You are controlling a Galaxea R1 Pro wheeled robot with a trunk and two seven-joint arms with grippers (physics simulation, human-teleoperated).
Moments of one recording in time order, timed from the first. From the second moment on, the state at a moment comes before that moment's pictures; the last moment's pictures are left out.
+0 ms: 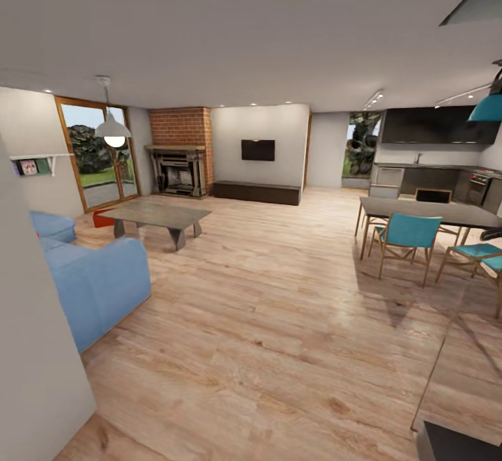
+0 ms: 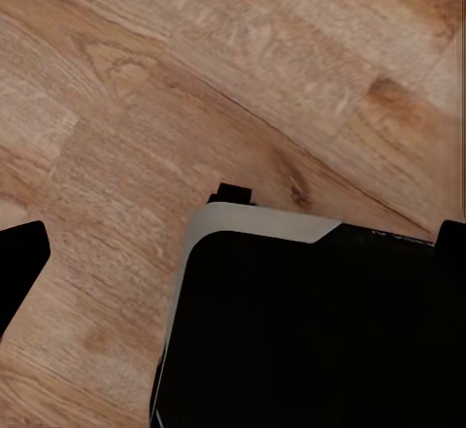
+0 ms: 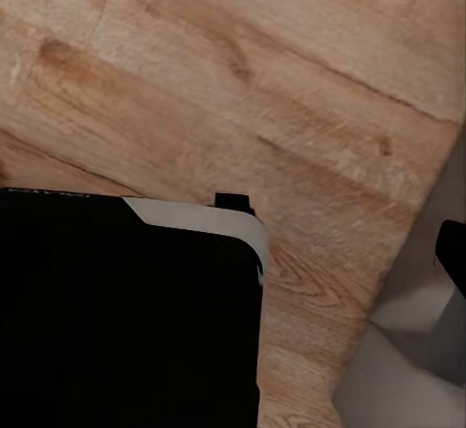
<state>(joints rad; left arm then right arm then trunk) -0.21 -0.03 -0.03 0.00 0.21 -0.06 0.14 -0.19 0.01 0.09 0.03 0.01 -0.13 -0.04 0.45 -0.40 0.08</state>
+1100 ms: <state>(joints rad) -0.21 -0.03 -0.03 0.00 0.22 -0.07 0.14 -0.19 0.02 0.10 0.03 0.00 -0.13 -0.04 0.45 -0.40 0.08</state>
